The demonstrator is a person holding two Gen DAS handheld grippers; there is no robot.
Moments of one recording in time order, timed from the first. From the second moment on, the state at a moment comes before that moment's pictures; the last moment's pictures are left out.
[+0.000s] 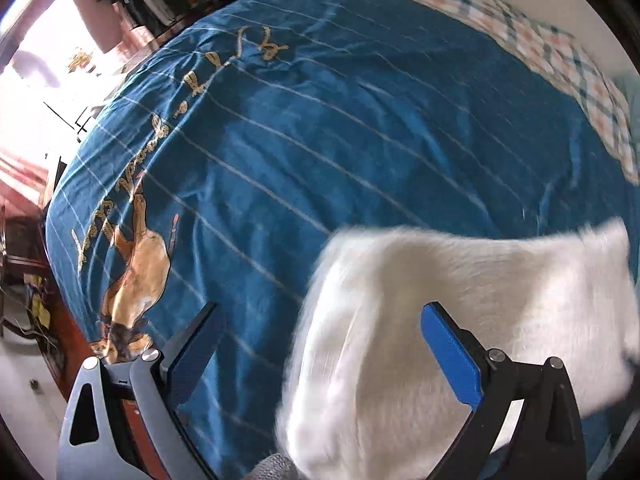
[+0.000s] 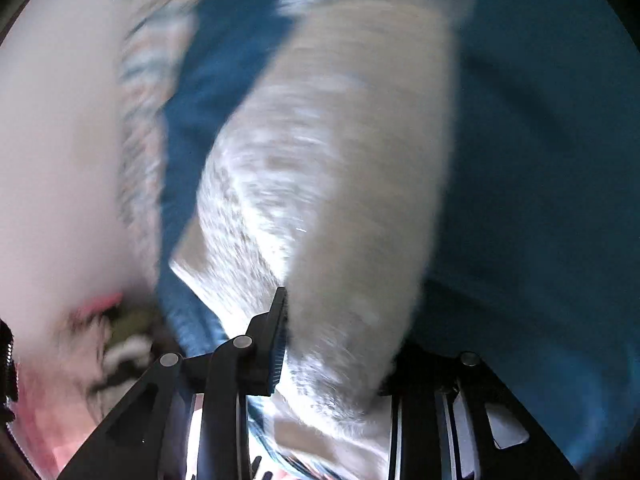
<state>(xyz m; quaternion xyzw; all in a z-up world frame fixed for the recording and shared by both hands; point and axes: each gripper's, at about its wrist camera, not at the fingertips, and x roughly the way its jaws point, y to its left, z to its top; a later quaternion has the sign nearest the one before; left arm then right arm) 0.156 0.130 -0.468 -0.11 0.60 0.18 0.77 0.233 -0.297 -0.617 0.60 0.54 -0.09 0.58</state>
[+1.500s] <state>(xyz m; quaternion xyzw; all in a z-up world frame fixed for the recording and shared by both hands) 0.124 -0.010 -0.566 0.02 0.65 0.20 0.73 0.312 -0.114 -0.686 0.13 0.78 0.10 0.60</state>
